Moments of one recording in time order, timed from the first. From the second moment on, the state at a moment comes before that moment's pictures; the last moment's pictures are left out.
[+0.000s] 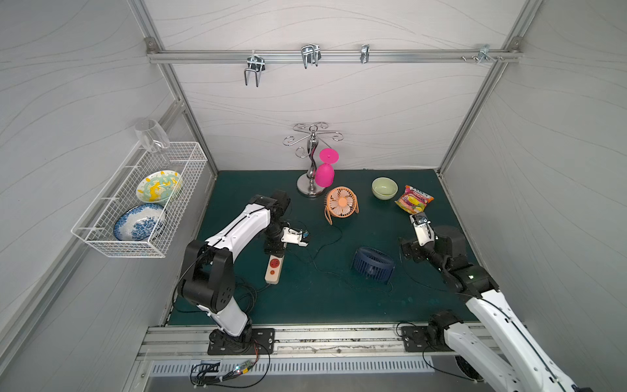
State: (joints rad) left arm -0.30 1.64 1.26 -1.15 0.09 1.33; right arm 0.35 0.70 0.65 -0.51 0.13 -0.21
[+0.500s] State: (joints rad) left arm -0.23 1.65 1.22 -1.09 0.12 1.39; right arm 0.35 0.70 0.65 -0.51 0.13 -0.21
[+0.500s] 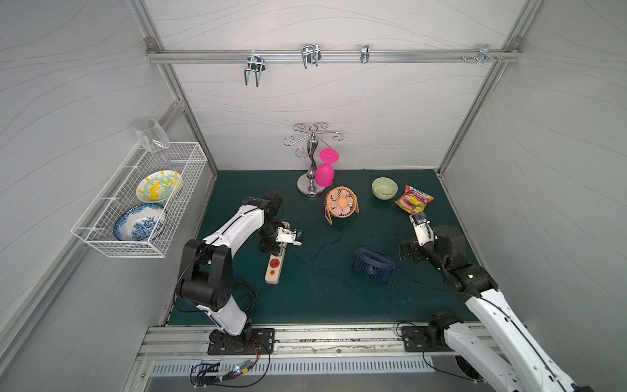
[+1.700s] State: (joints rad) left arm -0.28 1.62 1.15 -1.02 0.06 1.39; right arm 0.36 0.75 0.65 -0.52 0.13 -0.21
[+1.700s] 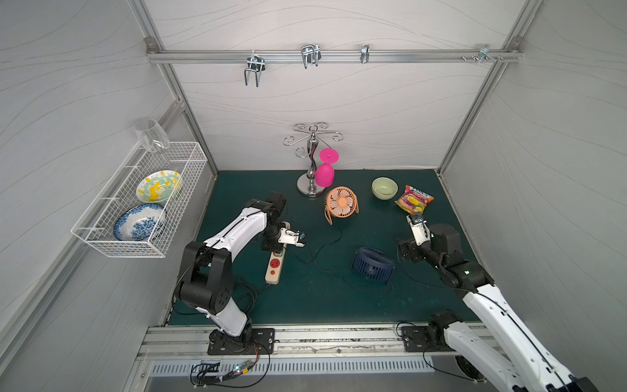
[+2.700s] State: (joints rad) left arm -0.25 1.44 1.08 -0.95 0.16 1.25; right arm 0.36 0.80 0.72 -0.57 0.11 -0.19
